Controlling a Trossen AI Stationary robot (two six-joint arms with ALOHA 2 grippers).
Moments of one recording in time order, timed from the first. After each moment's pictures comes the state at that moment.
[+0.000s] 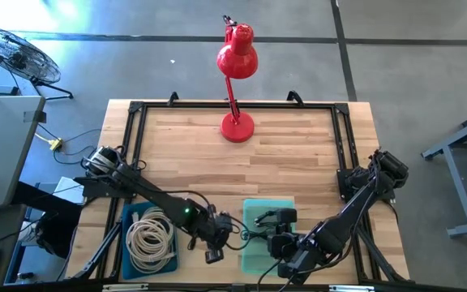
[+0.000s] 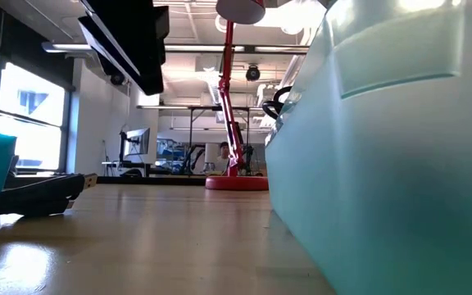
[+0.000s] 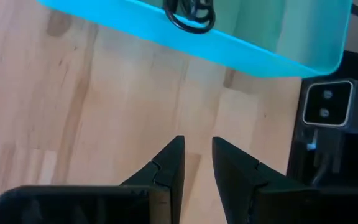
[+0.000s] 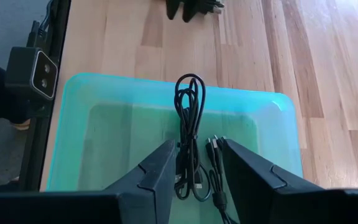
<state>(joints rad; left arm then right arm) -0.50 1.85 1.41 -0.60 -0.07 -0.76 0.77 1.81 1.54 -0.90 0.55 0.63</state>
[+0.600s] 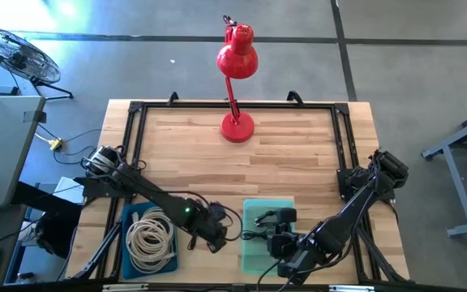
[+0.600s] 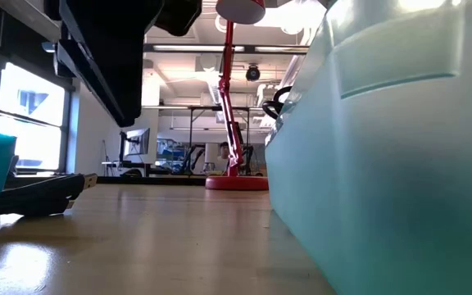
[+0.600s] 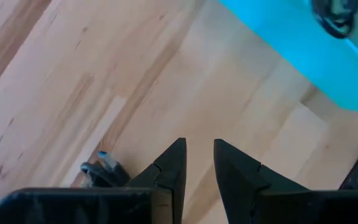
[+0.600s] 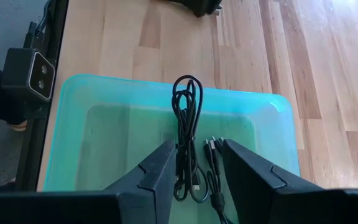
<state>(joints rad) -0.50 1.85 1.41 -0.78 -0.16 -1.11 0.77 1.81 1.54 -0.90 0.56 0.63</state>
